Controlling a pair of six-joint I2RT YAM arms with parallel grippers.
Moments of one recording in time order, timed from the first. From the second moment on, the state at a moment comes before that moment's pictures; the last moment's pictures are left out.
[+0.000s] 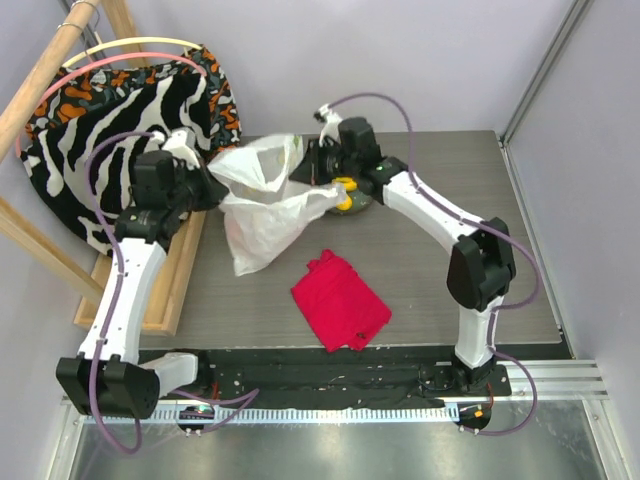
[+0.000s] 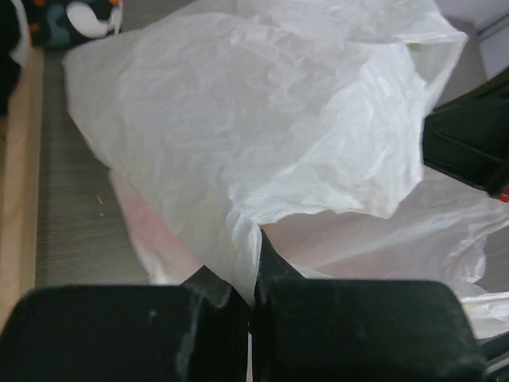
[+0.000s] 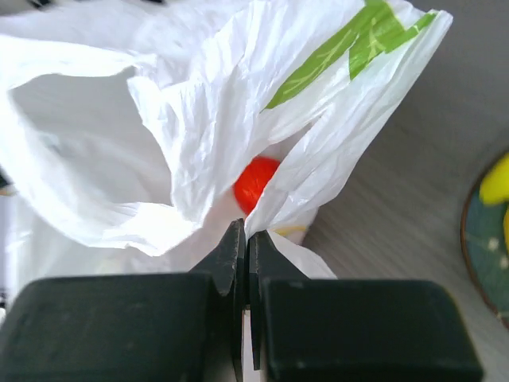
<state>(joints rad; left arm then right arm) -0.07 1.18 1.22 -0.52 0.27 -0.31 0.59 1.93 1.70 -0.18 -0.43 0.42</state>
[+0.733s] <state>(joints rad) 0.02 1.13 1.25 -0.59 0.18 -0.31 0.70 1.80 1.83 -0.18 -0.48 0.47</state>
